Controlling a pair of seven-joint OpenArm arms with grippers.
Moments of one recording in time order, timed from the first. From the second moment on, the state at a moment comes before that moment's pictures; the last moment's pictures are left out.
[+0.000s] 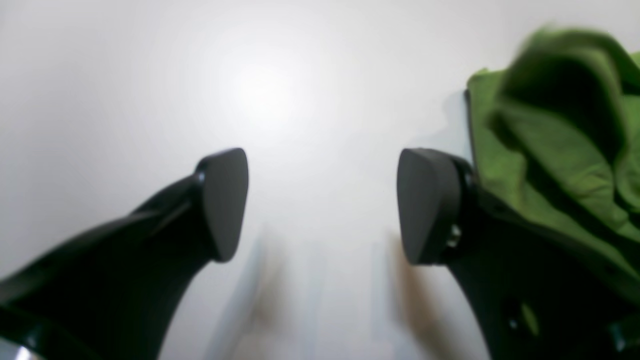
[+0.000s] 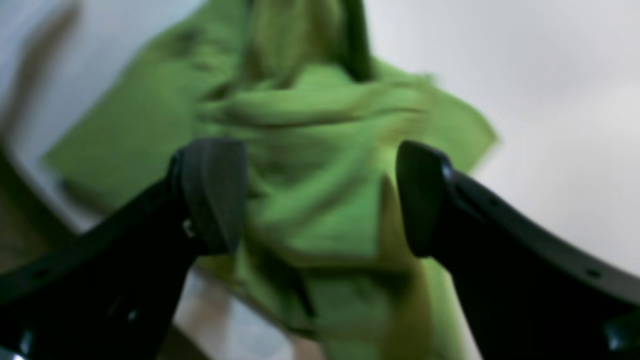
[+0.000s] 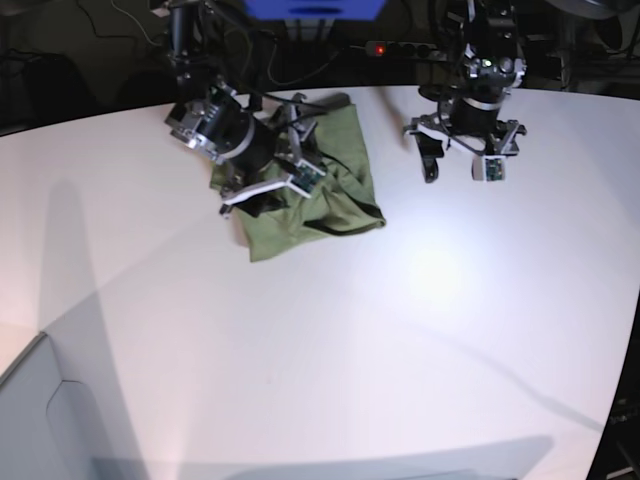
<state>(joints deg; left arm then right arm) 32.0 -5.0 -10.6 113.7 -13.1 -5.0 32.0 -16.5 -3.0 -14.1 115.4 -14.3 47.7 -50.4</state>
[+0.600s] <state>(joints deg) 32.4 -4.5 -22.4 113.8 -13.0 -5.1 32.0 -8.2 -8.3 -6.0 118.4 -13.7 47.7 -54.4</state>
